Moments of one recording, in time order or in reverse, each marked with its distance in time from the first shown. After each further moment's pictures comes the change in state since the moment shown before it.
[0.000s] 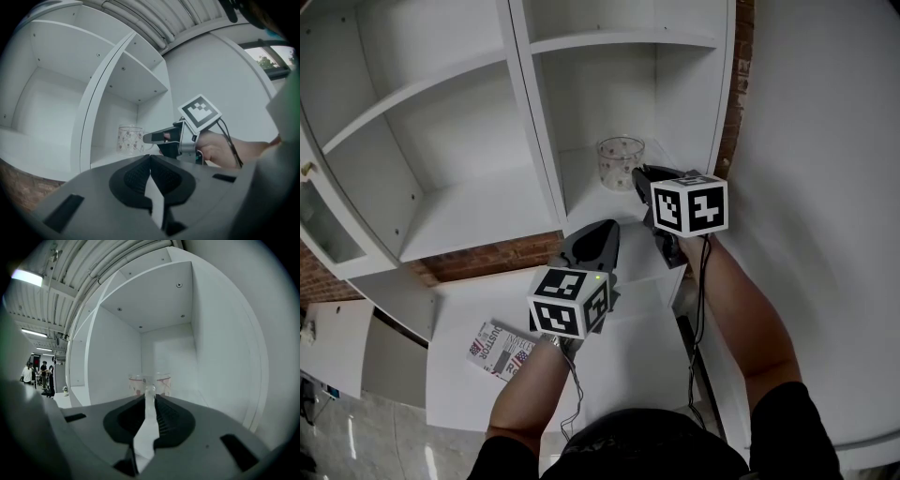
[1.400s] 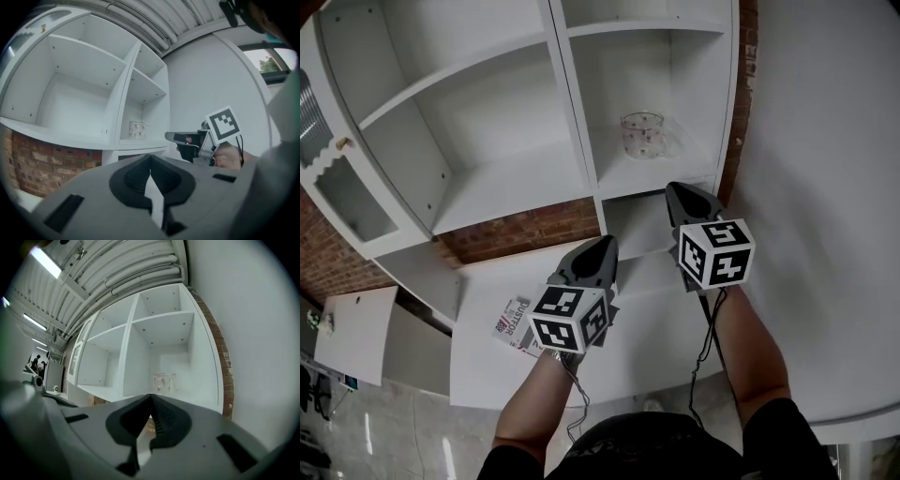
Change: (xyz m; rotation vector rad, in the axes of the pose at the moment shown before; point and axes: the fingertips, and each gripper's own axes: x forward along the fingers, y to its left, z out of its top) left arm -0.111 -0.004 -0.030 -0.038 0.062 0.040; right arm -0.096 0.064 -0.038 -0.065 -0.184 -0.126
